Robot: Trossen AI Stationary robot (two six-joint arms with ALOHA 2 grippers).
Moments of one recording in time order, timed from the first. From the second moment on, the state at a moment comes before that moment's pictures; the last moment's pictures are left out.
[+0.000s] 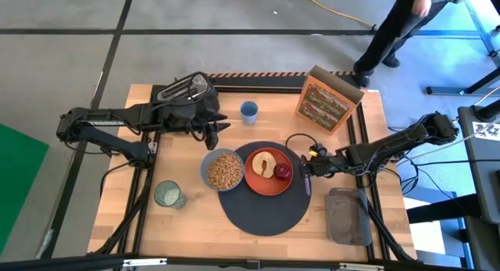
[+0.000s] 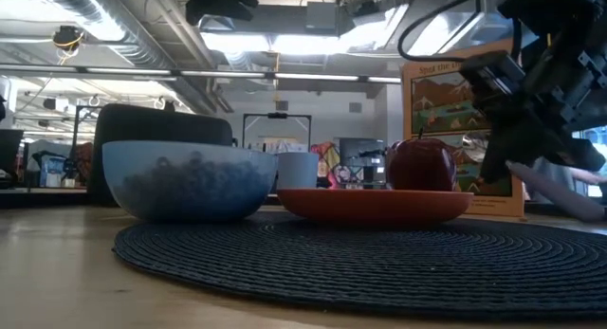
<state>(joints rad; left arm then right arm) 0.07 1.13 1.10 -0.45 -0.27 -0.28 0.28 1.13 0.47 -0.28 0.23 1.47</state>
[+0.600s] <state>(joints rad) 0.07 1.15 1.10 -0.45 -0.27 -0.28 0.28 1.25 0.47 -0.18 0.16 1.57</state>
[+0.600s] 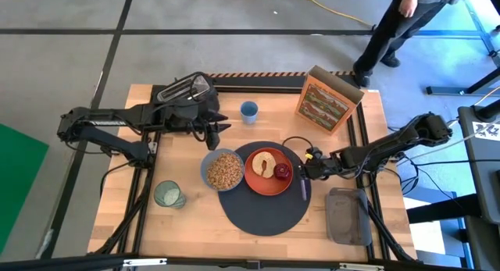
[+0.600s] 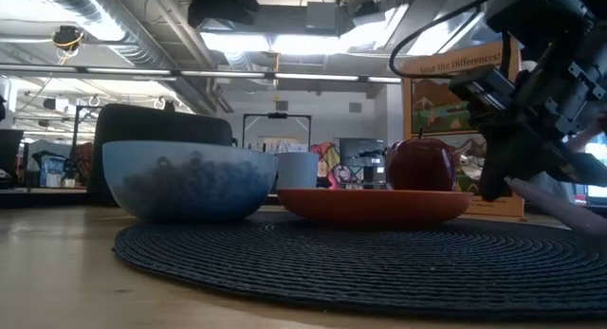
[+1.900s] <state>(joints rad) 0.24 1.01 1.08 -0.55 -0.15 -0.25 0.27 1.13 0.82 -0.70 0.44 1.33</state>
